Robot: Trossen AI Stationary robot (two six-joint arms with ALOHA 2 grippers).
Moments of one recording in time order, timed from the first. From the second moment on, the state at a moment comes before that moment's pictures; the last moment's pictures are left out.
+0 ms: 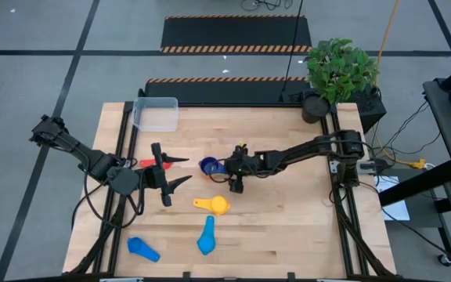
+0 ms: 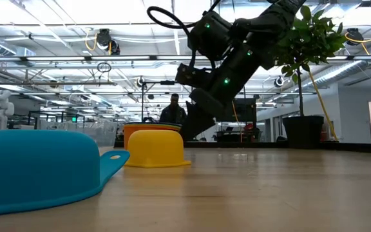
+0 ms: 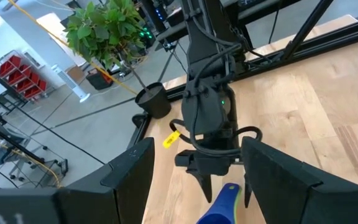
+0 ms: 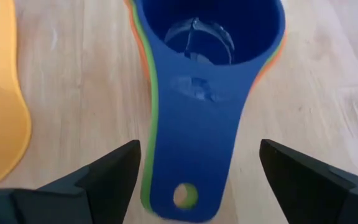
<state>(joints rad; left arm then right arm) -0.54 1.04 0.94 -0.23 -0.81 0.23 -0.01 1.90 1.05 0.00 0.15 0.03</state>
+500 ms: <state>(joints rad) -0.54 1.04 0.94 -0.23 -0.81 0.23 -0.02 1.89 1.05 -0.02 0.16 0.02</state>
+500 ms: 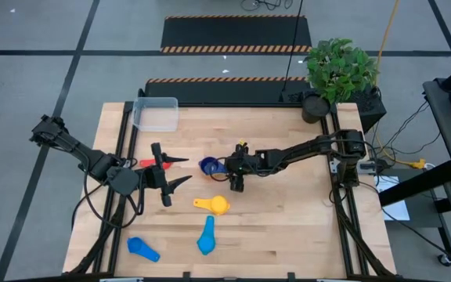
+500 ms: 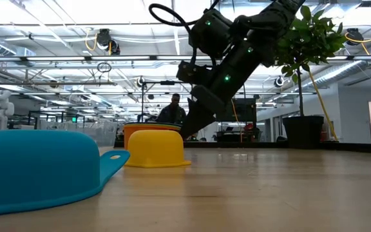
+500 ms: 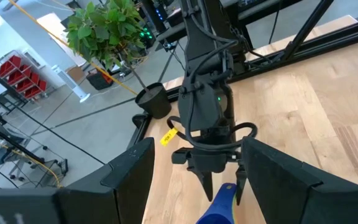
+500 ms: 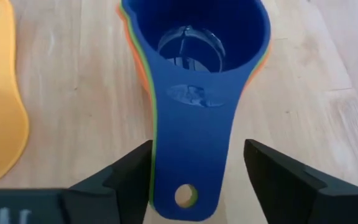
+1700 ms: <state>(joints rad) -0.54 1.04 0.94 -0.23 -0.81 0.23 -0.03 1.89 1.05 -0.01 0.21 0.01</state>
